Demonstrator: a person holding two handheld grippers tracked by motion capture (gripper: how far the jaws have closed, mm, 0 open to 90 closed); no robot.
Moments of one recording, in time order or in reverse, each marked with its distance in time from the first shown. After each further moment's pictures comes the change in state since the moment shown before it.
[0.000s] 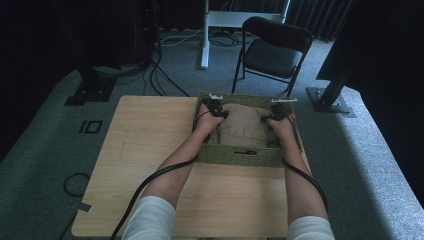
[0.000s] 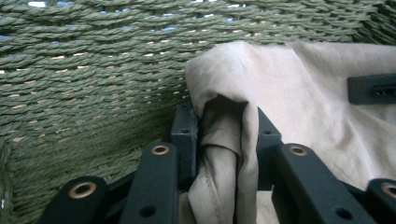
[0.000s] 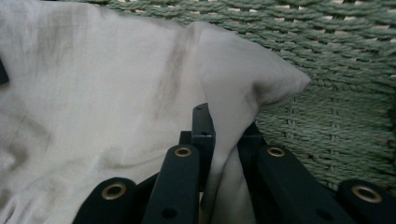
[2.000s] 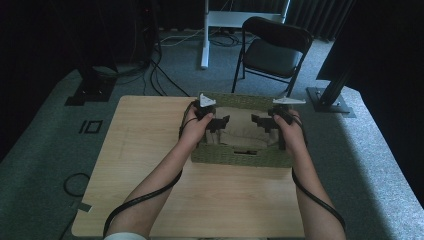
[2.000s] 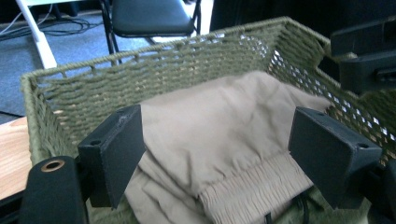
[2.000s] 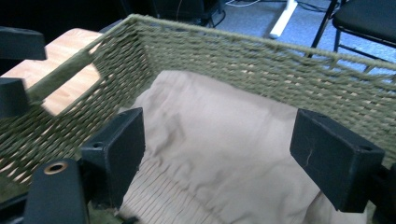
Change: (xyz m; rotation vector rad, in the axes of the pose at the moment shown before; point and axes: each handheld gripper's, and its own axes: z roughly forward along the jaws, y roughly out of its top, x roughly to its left) left arm -0.041 -0.008 -0.126 -0.116 -0.027 0.188; right arm 0.059 -0.011 -0.099 -0.213 0.146 -0.221
